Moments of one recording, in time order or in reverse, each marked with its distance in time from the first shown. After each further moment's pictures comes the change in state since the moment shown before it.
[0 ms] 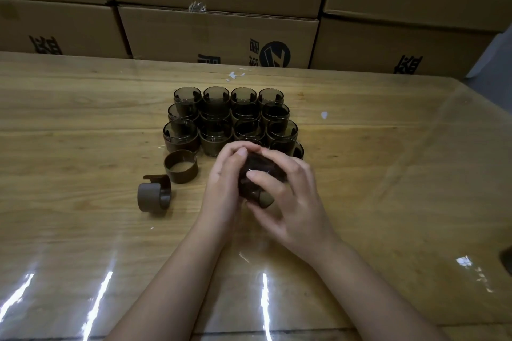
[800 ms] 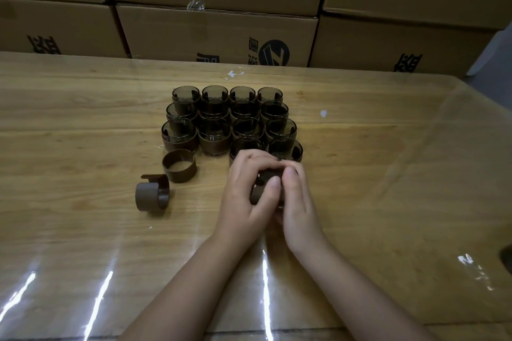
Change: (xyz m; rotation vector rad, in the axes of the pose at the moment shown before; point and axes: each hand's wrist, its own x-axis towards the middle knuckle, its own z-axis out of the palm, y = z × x) left_hand -0.013 -0.016 0.012 0.560 -0.068 0.542; right_hand 0.001 -0.013 0.010 0.831 0.037 0.899
